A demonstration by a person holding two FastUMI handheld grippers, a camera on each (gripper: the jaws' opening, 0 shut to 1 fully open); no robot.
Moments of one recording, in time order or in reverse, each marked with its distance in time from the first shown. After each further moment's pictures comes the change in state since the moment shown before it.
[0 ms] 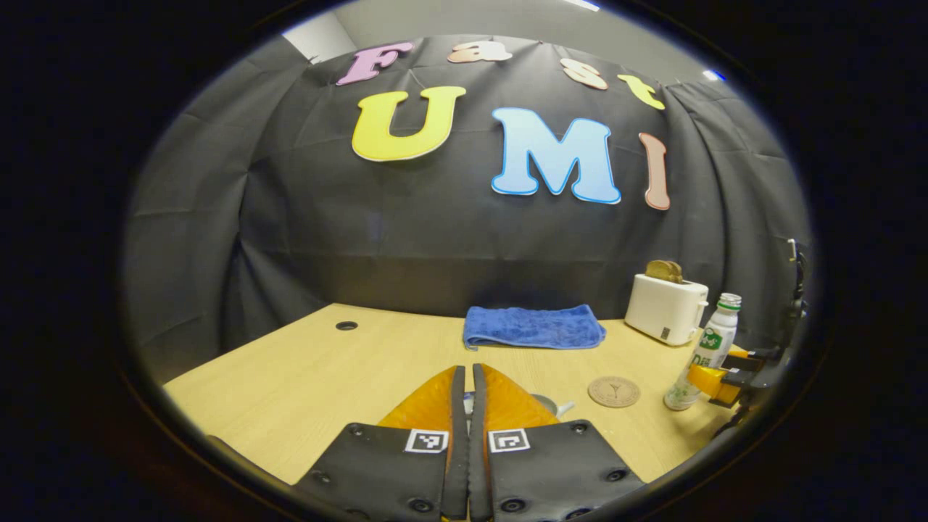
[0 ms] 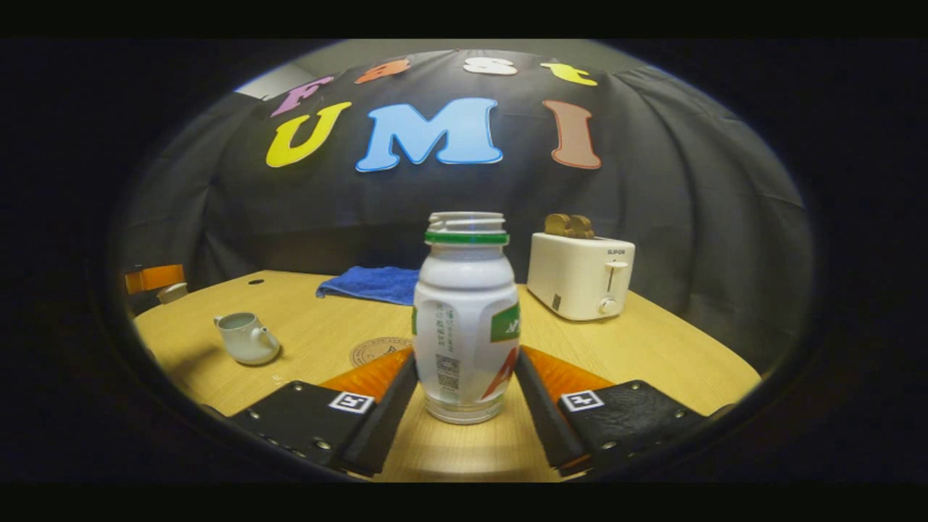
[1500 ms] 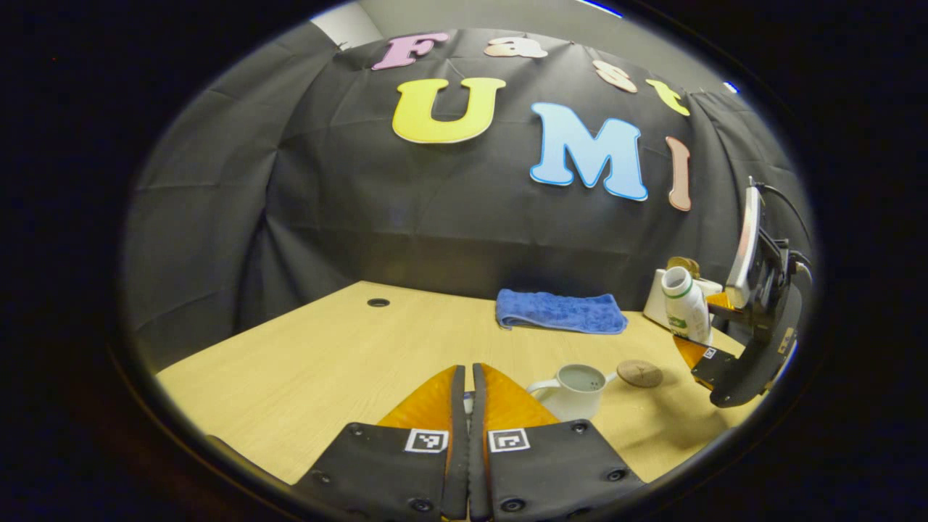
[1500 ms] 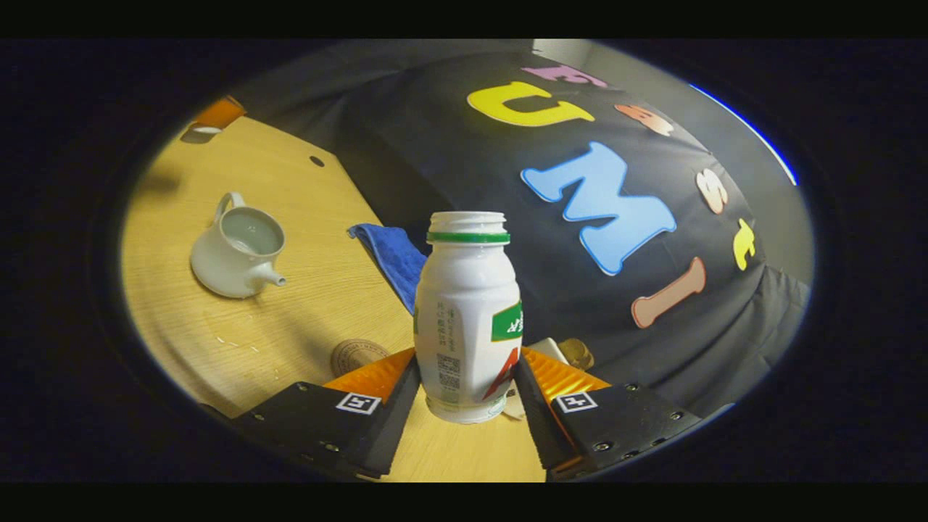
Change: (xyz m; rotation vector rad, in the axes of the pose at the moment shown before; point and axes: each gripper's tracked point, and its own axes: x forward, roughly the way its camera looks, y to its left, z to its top) left arm -0.025 0.071 -0.033 -0.065 0.047 0.058; right arm 0.026 0.093 0.061 -1.028 -0.060 -0.093
